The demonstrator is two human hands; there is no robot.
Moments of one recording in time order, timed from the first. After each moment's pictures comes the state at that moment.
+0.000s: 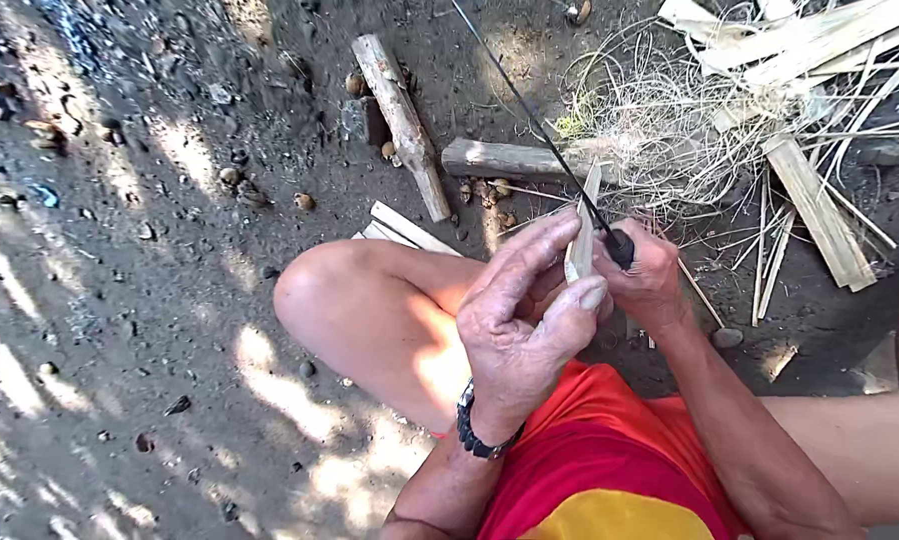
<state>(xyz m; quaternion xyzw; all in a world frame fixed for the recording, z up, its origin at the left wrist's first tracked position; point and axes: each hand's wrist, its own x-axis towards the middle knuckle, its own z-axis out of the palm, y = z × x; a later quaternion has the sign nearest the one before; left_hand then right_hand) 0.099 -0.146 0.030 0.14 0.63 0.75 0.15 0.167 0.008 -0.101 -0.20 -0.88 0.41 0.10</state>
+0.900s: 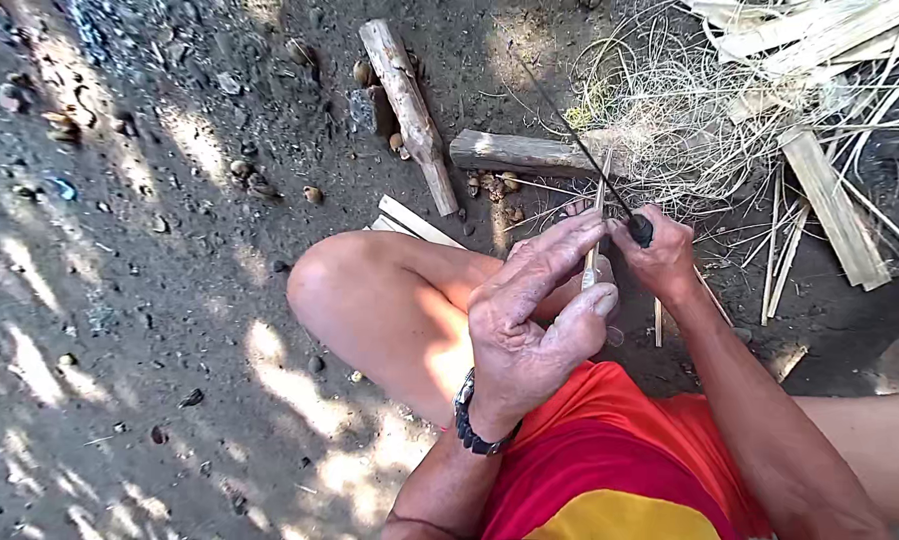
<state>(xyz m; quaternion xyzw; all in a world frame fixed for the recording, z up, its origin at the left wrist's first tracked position) 0.092 -0.157 0.034 0.21 0.67 0.69 0.16 0.180 0.032 -0.140 -0.22 -0.89 0.41 0.03</state>
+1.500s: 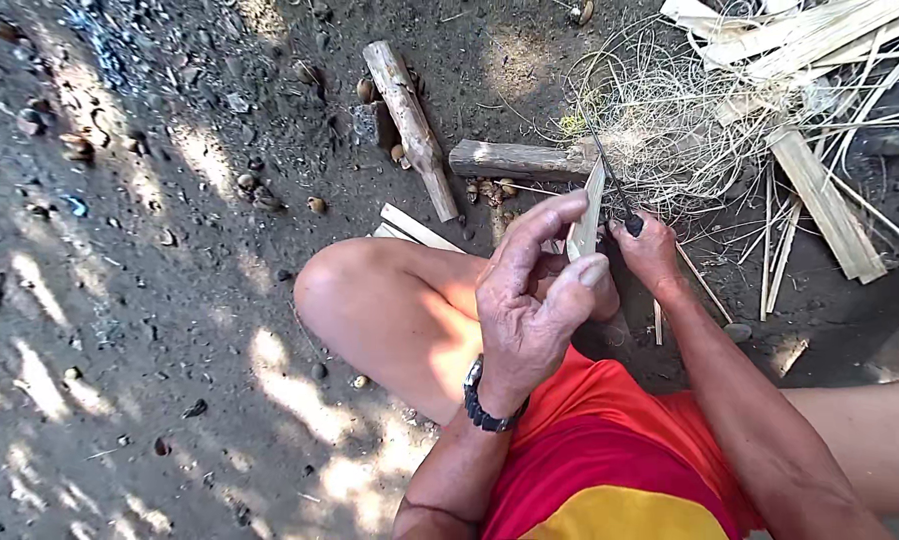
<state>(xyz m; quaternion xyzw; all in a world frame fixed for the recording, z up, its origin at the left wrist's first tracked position) 0.087 -0.147 0.029 0.19 0.67 0.70 0.17 0.173 0.033 -0.188 -0.38 -0.83 0.39 -0.11</state>
